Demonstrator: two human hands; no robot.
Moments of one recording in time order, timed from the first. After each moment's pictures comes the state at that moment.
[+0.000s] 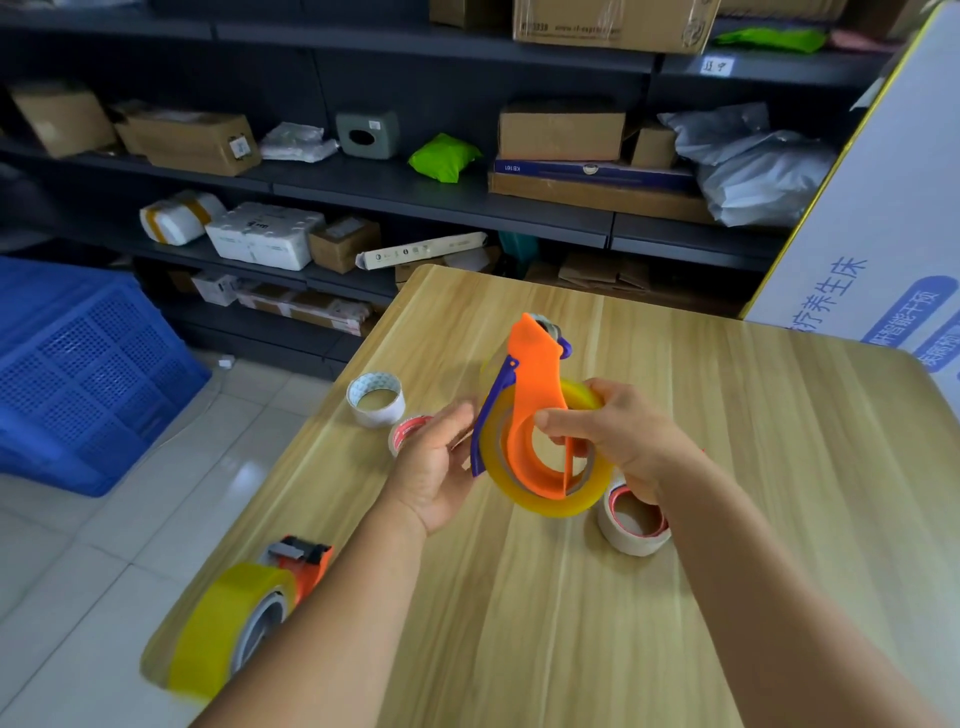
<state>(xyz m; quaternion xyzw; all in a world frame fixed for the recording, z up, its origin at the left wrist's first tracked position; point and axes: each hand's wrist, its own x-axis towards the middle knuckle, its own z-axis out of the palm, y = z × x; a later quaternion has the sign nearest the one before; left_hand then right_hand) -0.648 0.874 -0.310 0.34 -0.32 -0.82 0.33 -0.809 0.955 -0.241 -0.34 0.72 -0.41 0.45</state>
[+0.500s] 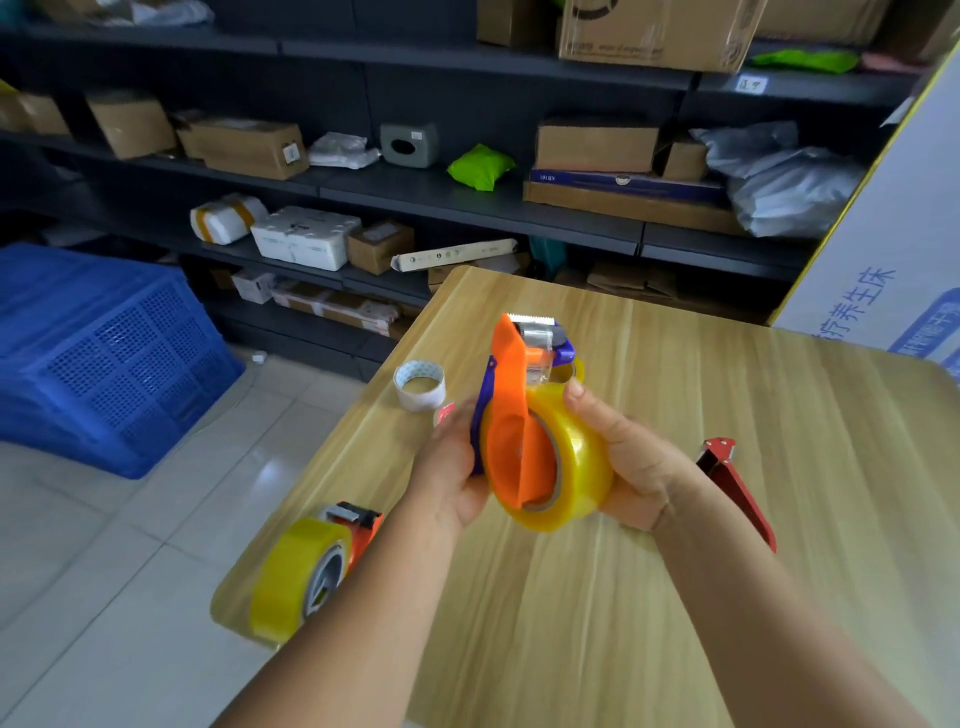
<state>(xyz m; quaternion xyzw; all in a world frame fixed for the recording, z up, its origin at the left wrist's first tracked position) -0.607 0.905 -0.287 0.39 -0.24 -0.81 0.37 -0.741 0.983 -0.249 -0.23 0.49 -0.53 0.65</state>
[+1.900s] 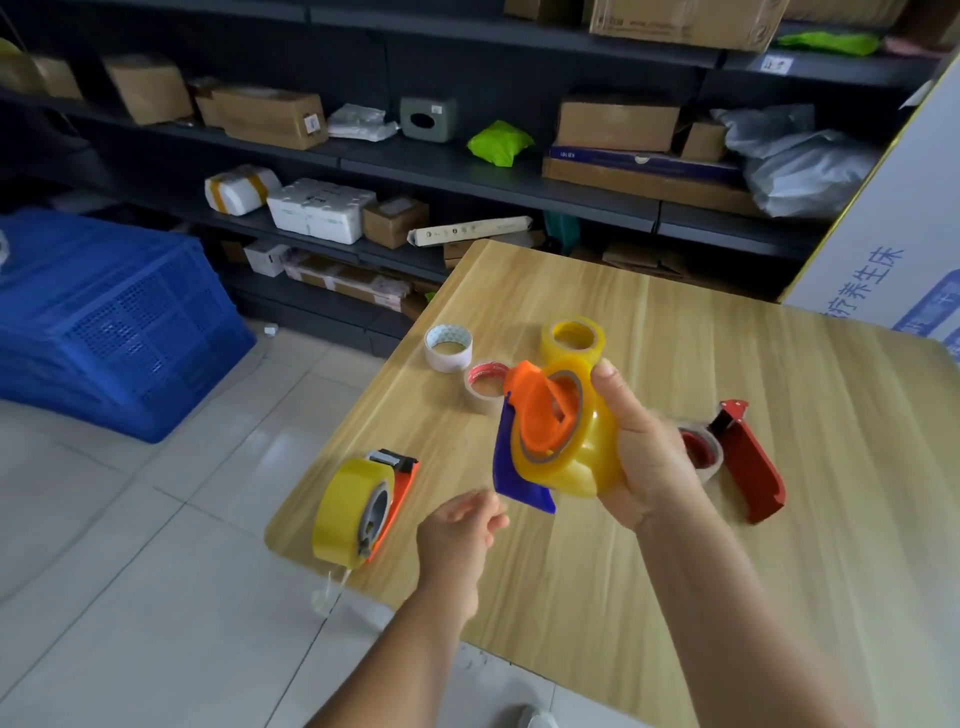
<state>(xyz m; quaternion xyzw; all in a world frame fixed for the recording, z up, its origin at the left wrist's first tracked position) -0.526 0.995 -0.364 0.58 -0.31 -0.67 0.36 -0.668 1.020 -0.250 -0.14 0.55 -0.63 0.52</state>
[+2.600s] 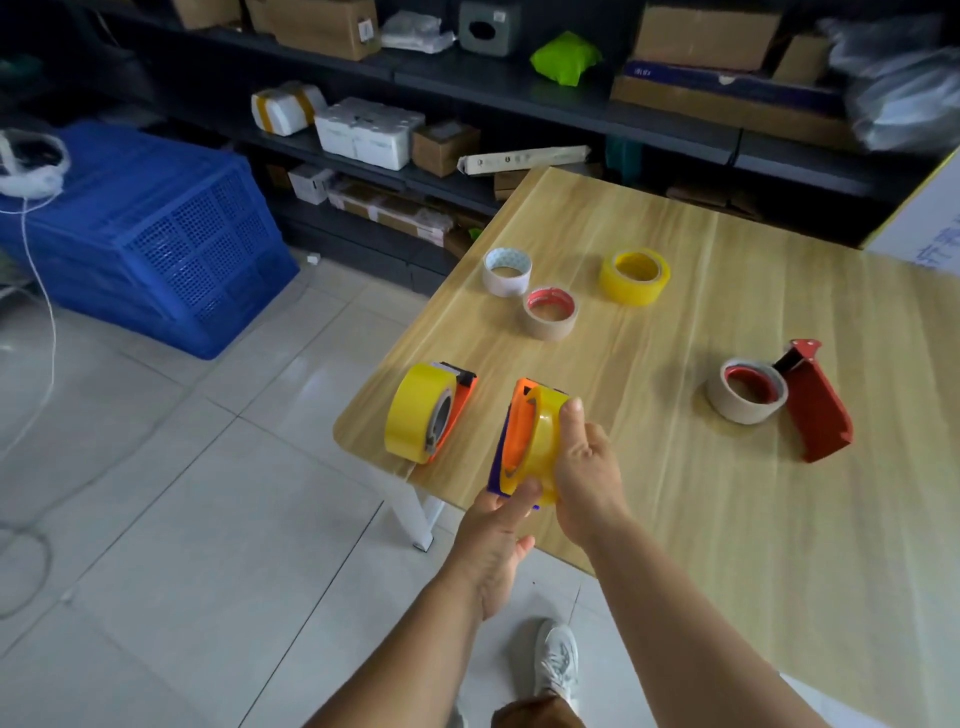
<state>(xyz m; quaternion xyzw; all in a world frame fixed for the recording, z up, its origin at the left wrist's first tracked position) -0.464 1.058 -0.395 0.44 -0.26 -0.81 0.29 -0.567 1.043 -0.353 -0.16 0.71 -0.52 0.46</state>
